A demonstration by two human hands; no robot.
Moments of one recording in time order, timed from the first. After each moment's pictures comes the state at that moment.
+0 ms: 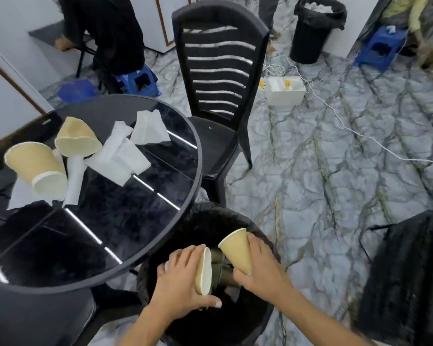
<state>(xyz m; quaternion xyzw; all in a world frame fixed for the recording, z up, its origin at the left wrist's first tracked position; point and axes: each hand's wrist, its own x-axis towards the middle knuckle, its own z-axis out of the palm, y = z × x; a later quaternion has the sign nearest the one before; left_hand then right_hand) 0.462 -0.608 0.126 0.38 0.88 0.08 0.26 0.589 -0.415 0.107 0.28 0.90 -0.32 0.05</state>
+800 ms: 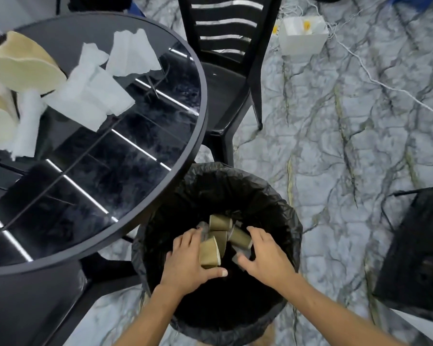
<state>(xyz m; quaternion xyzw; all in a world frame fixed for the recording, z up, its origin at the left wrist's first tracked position) 0.464 -0.622 -0.026 0.30 0.89 0.09 0.33 0.598 -0.444 -0.026 0.27 0.90 -0.31 0.12</state>
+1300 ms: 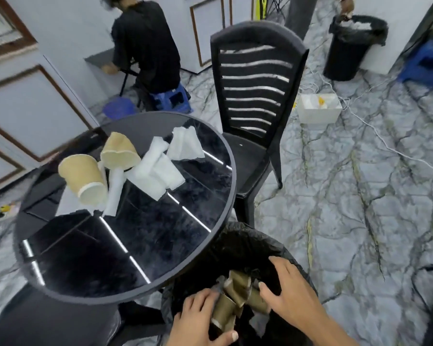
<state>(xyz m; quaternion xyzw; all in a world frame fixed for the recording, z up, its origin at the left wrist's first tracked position) 0.477 -0.648 0.072 0.30 0.89 0.11 0.33 0.576 -0.410 0.080 0.25 0.91 -0.33 0.07</state>
